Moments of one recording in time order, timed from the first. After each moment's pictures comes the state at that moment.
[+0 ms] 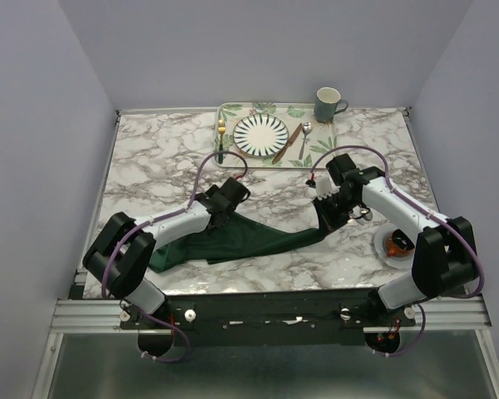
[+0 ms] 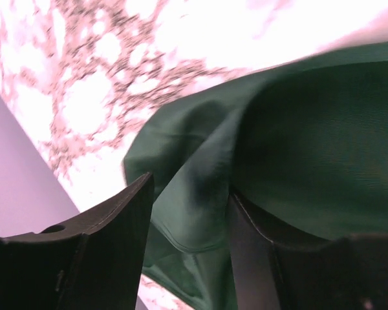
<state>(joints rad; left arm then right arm) -0.72 1.57 0.89 -0.47 -0.58 0.21 0.37 1.50 1.05 -0.95 -0.38 -0.13</state>
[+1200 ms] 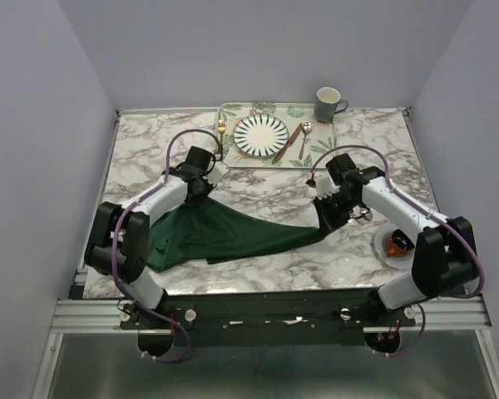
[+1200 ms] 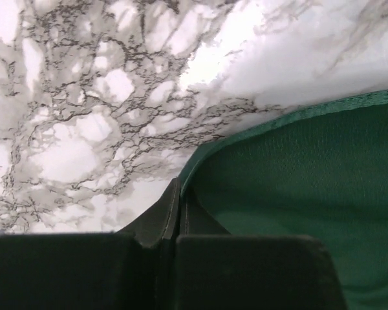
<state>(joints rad) -0.36 1.62 1.04 -0.52 -0.14 0.42 0.37 1.50 1.05 -0.95 -0.37 -0.12</state>
